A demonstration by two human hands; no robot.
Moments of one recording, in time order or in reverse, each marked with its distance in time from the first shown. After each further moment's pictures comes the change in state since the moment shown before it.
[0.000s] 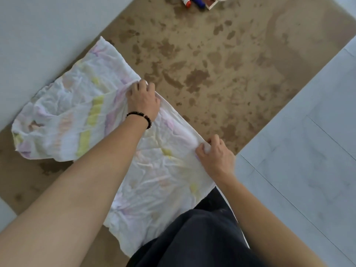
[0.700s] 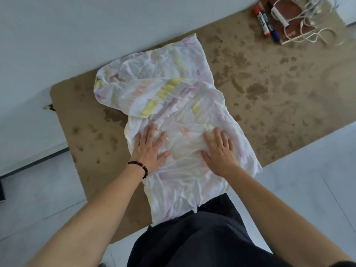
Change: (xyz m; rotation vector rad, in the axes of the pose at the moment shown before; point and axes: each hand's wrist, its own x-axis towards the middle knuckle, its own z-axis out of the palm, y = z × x) left_hand -0.272 -0.137 0.058 -0.112 -0.265 -0.097; right_hand -0.067 -0.071 0.046 -0.550 -0.224 -0.671
